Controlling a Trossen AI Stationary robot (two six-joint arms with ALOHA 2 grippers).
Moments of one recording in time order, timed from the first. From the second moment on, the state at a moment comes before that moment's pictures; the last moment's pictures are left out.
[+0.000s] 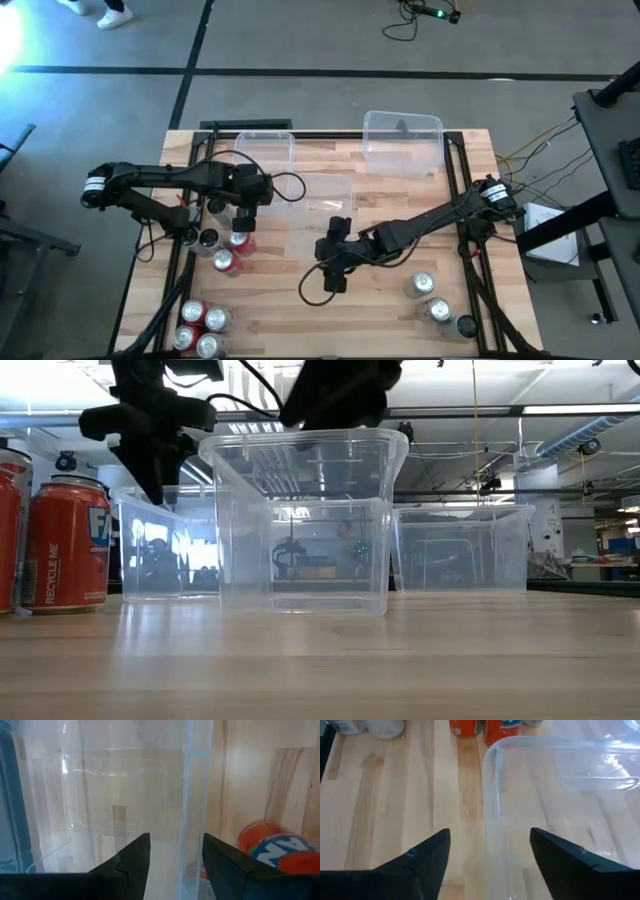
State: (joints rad) left arm 0.08 1.29 1.06 -1.11 -0.22 0.11; right arm 0.32 1.90 1.50 -0.49 0.29 0.27
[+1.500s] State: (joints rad) left arm 0.08 1.20 1.41 -1.25 -0.25 -0.03; right arm 0.11 1.82 1.53 -0.76 0.36 -0.10
